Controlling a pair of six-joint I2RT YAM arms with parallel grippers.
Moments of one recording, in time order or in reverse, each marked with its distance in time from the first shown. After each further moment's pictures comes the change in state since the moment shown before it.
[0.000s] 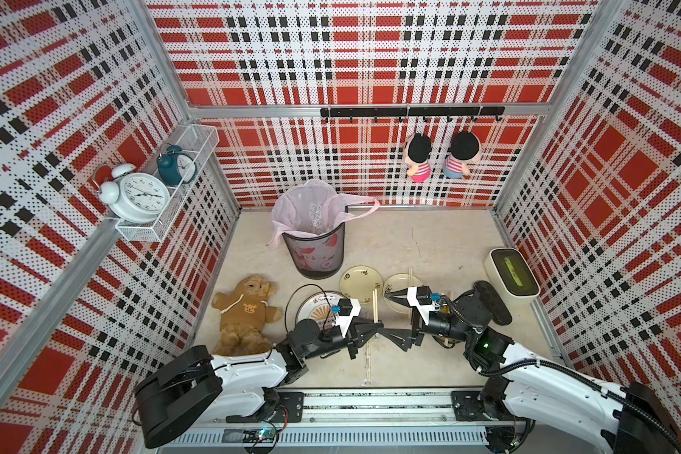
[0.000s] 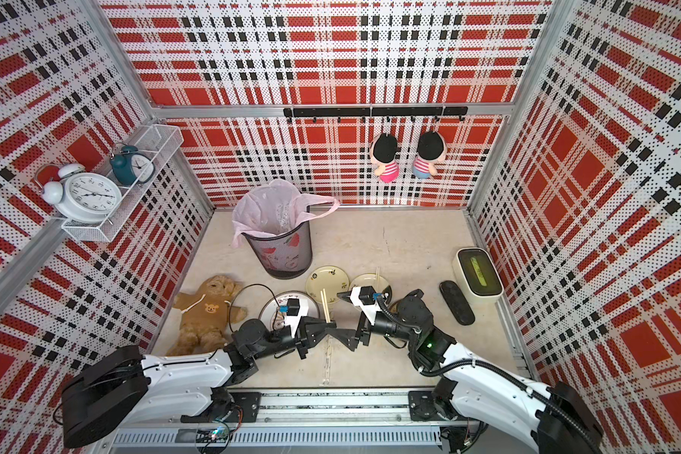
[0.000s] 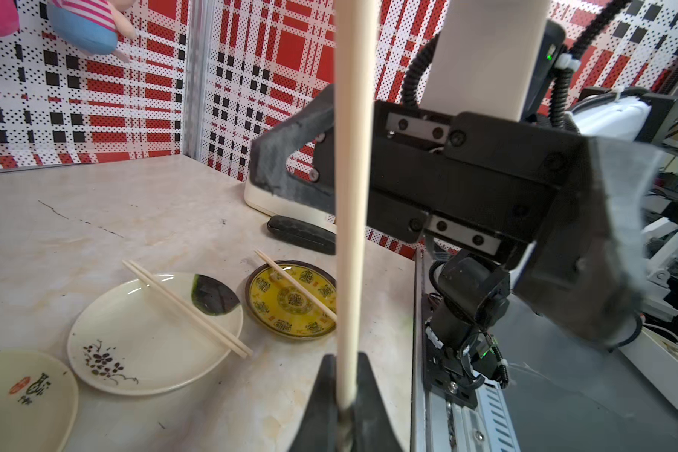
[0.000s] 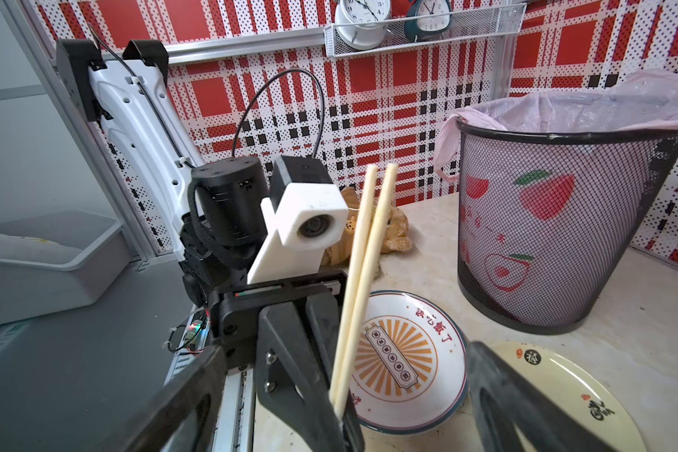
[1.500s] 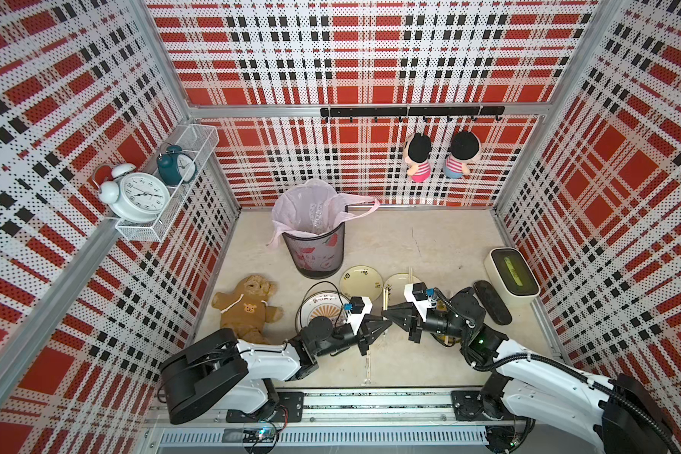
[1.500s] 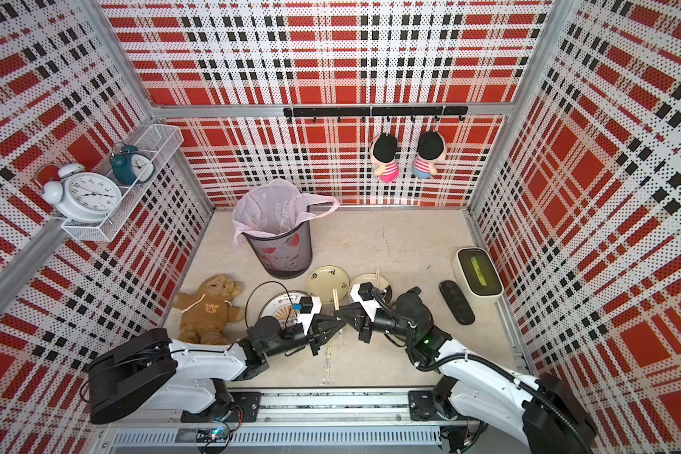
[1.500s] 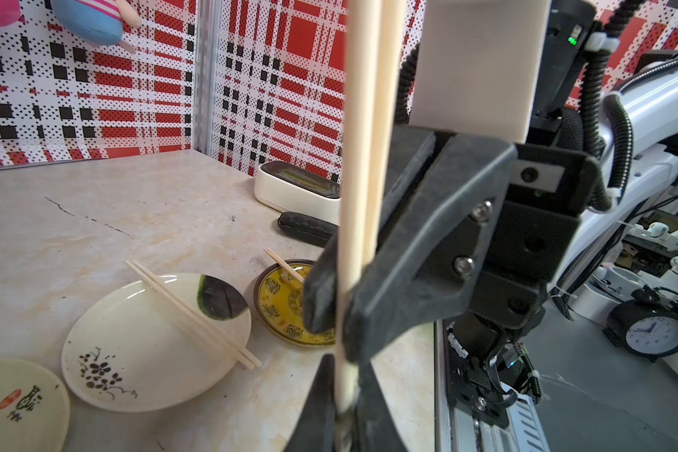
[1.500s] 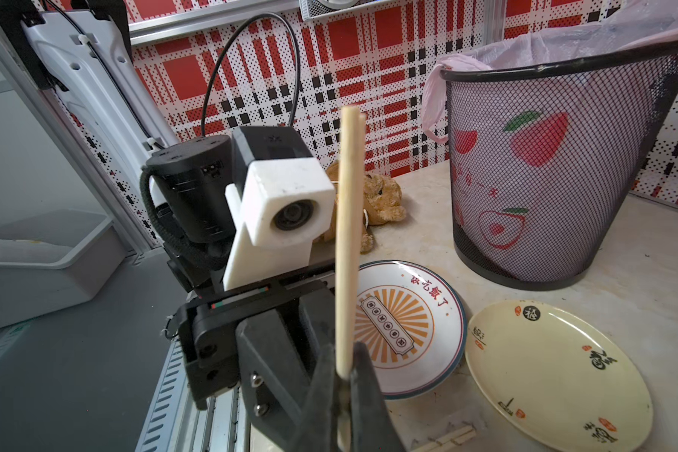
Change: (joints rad) left arm -0.051 0.204 0.072 0.088 -0.089 0.019; right arm -0.067 0.049 -0.030 0.017 -0.041 0.039
